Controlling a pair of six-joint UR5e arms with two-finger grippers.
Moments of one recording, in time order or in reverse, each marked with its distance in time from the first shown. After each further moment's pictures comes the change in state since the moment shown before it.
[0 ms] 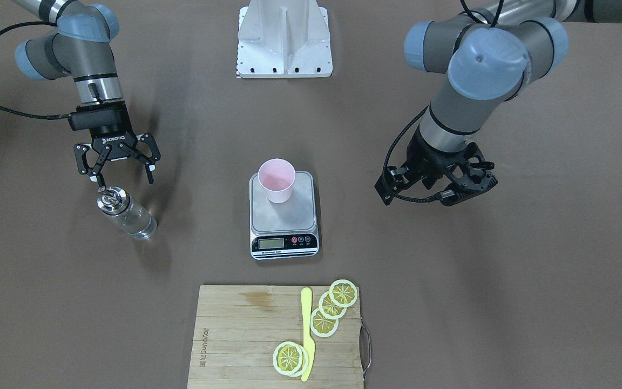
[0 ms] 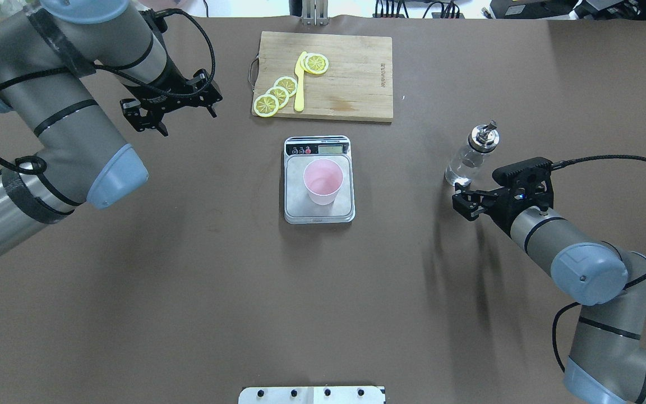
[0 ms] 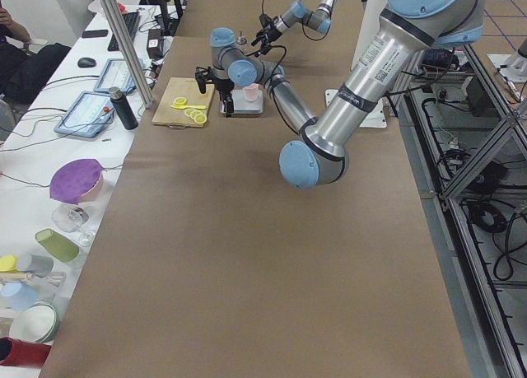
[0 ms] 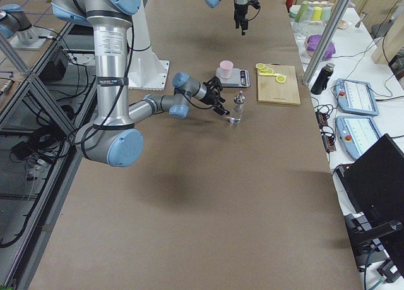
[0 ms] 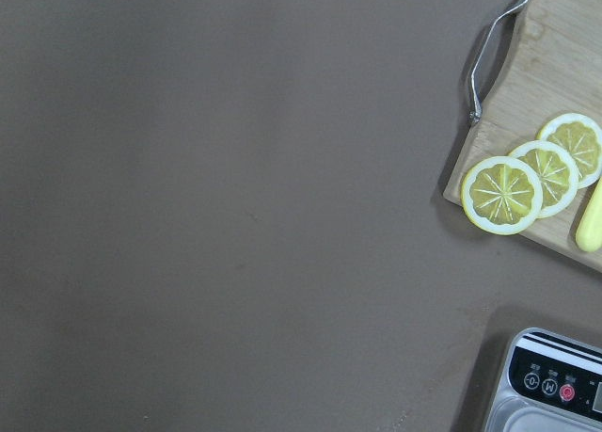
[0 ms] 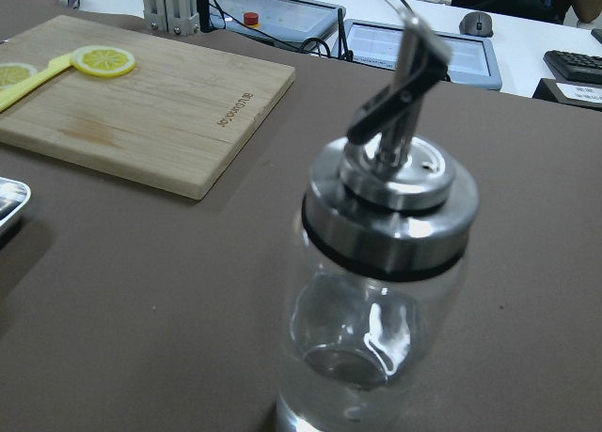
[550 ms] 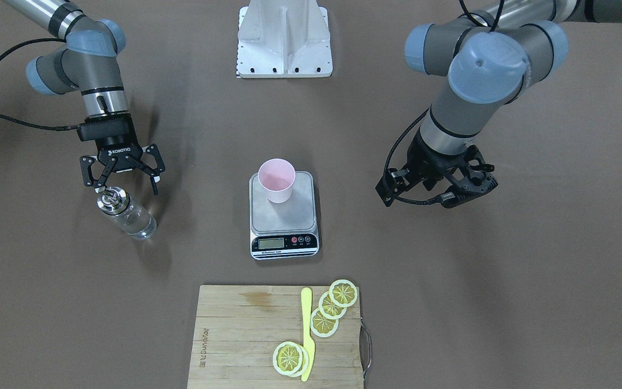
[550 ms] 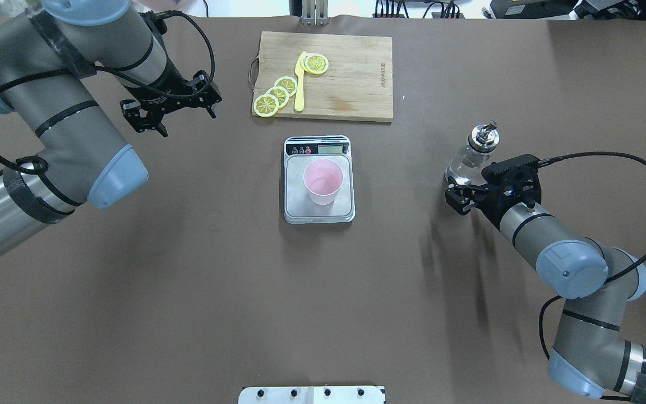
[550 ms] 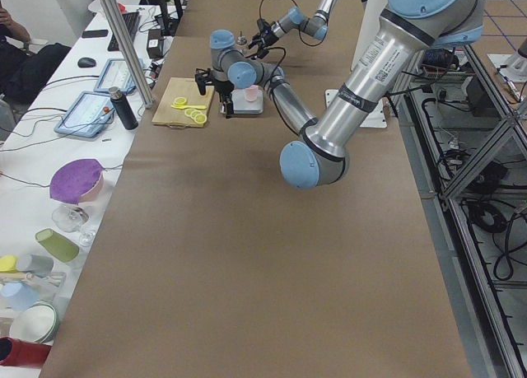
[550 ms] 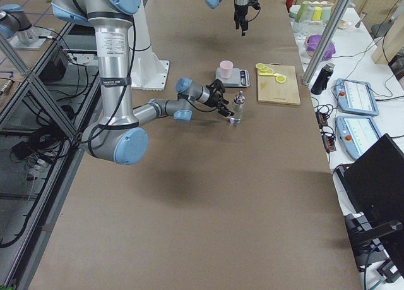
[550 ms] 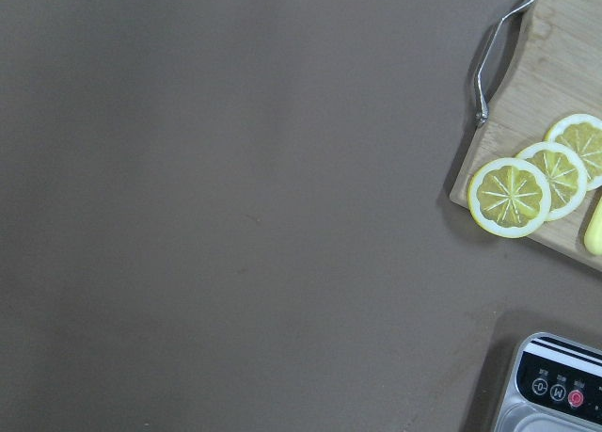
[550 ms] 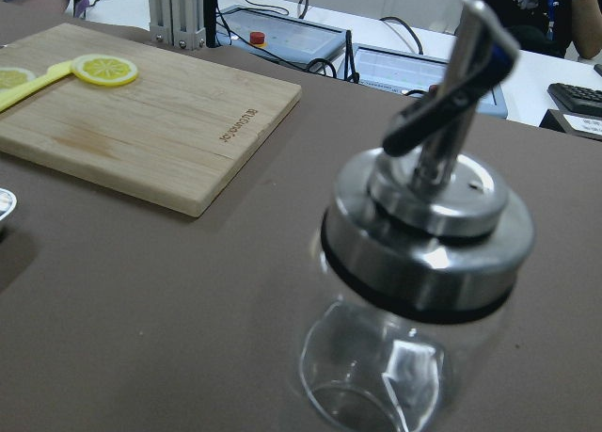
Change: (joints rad) left arm 0.000 0.001 0.009 -0.007 0.000 0.000; right arm 0.011 0.052 -0.074 0.040 -0.039 -0.052
